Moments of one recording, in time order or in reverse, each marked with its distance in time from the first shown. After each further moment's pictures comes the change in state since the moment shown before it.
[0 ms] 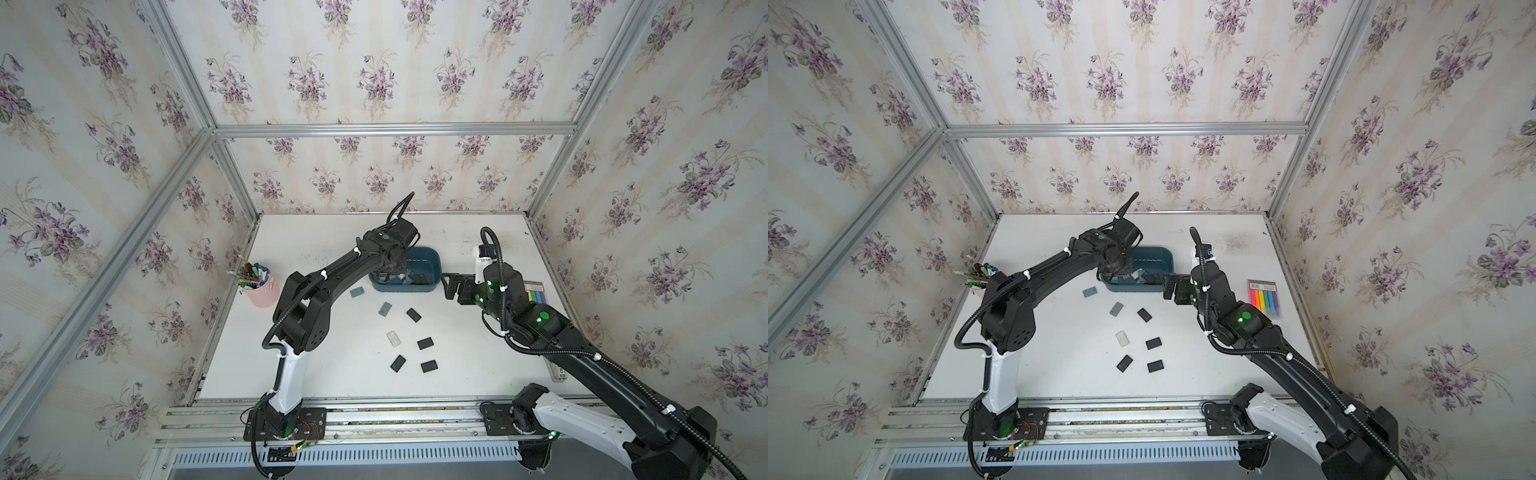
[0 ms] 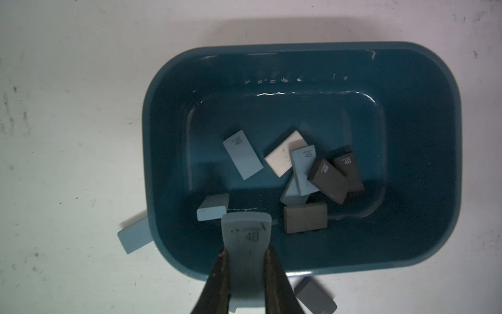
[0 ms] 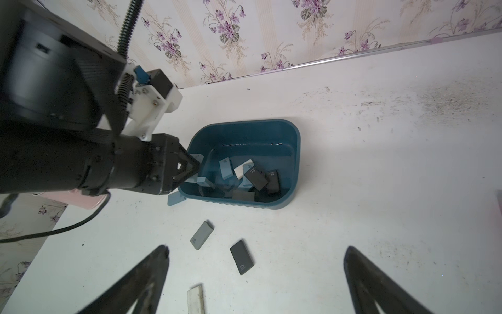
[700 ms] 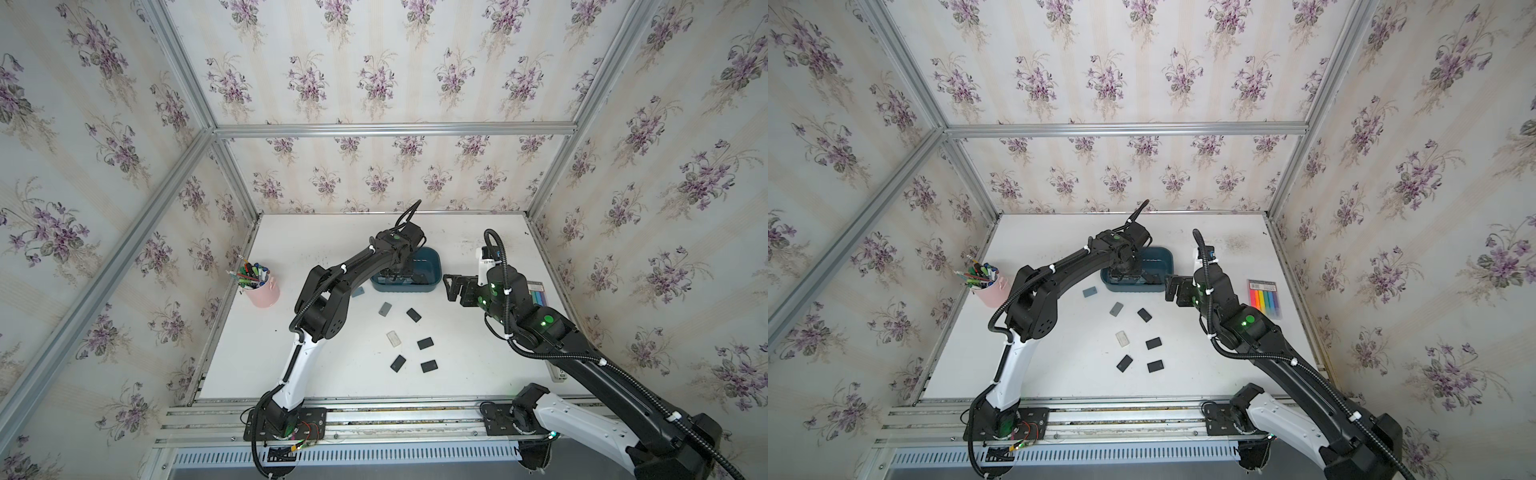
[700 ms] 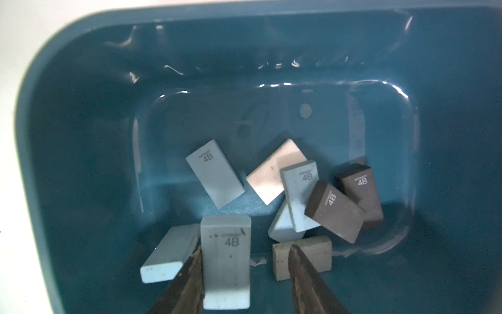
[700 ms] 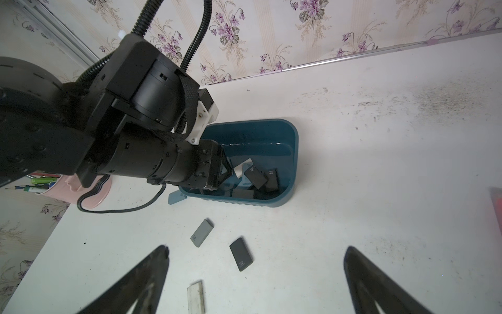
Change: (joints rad) left arm -0.003 0.175 0.134 -0.035 0.039 0.000; right arm 0.000 -0.026 -0.013 -0.020 0.000 0.001
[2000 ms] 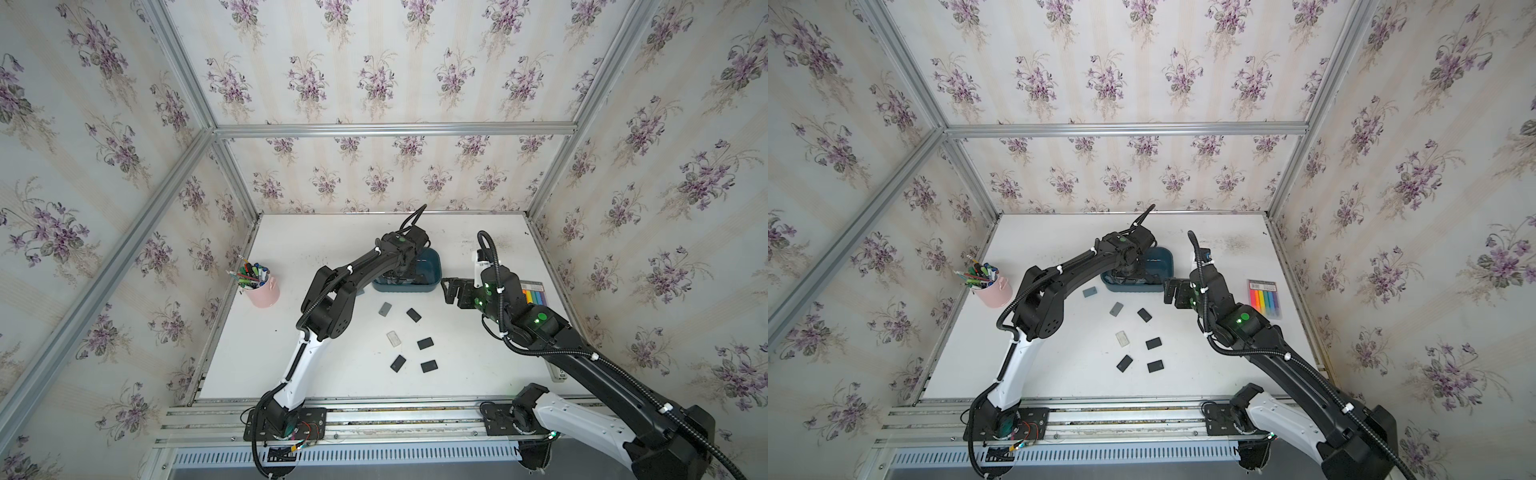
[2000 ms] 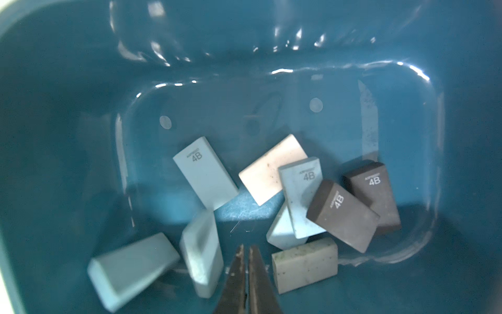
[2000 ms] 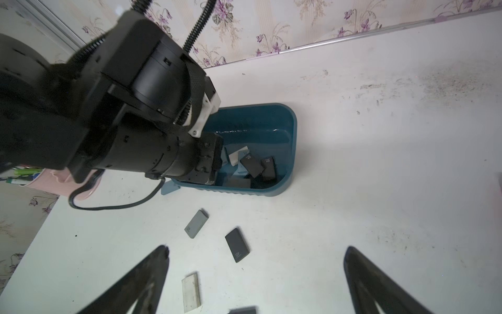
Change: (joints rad) left arm -0.021 0.047 0.047 -0.033 -0.039 0.018; right arm 0.000 0.048 -0.021 -0.005 -0.013 0.021
